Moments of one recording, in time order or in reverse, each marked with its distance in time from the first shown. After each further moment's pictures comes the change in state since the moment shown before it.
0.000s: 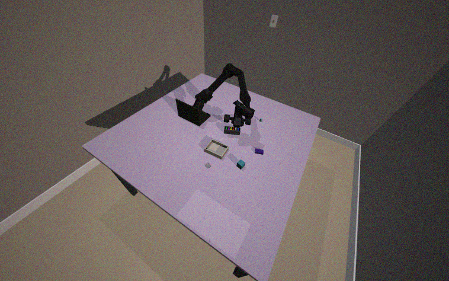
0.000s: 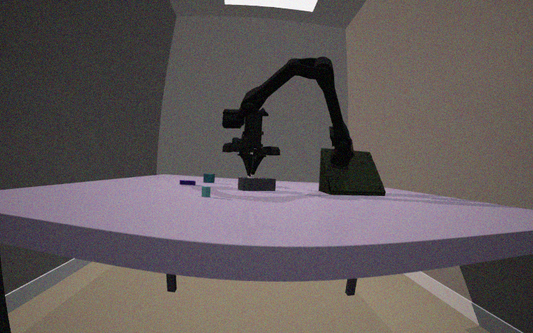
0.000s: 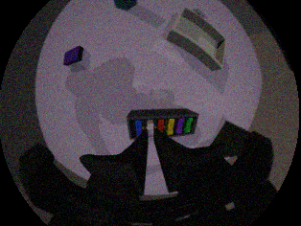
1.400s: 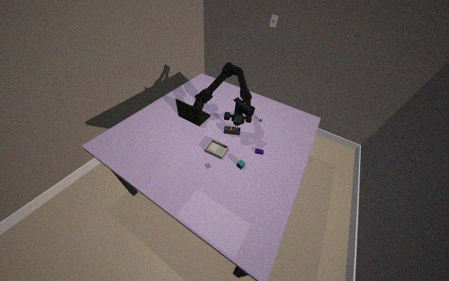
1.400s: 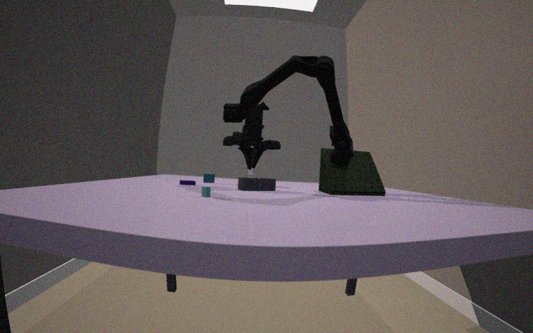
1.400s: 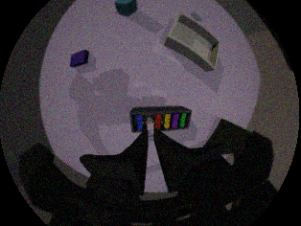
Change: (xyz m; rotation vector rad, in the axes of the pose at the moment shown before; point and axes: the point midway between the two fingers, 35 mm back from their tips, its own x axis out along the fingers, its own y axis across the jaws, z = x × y) arm -0.021 0.000 0.000 0.003 0.003 0.002
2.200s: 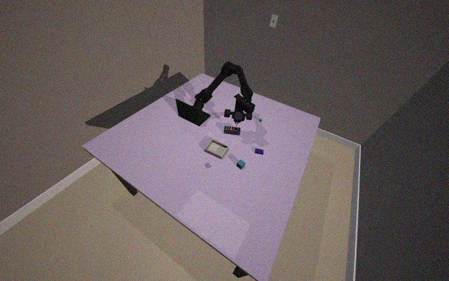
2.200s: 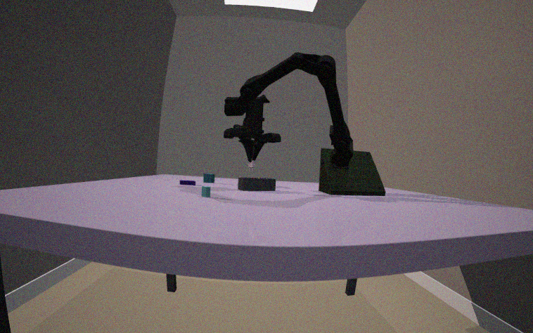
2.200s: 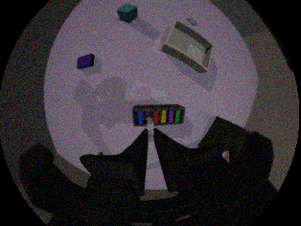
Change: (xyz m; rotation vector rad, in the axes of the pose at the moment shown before) arm -0.025 0.000 0.000 0.001 0.000 0.000
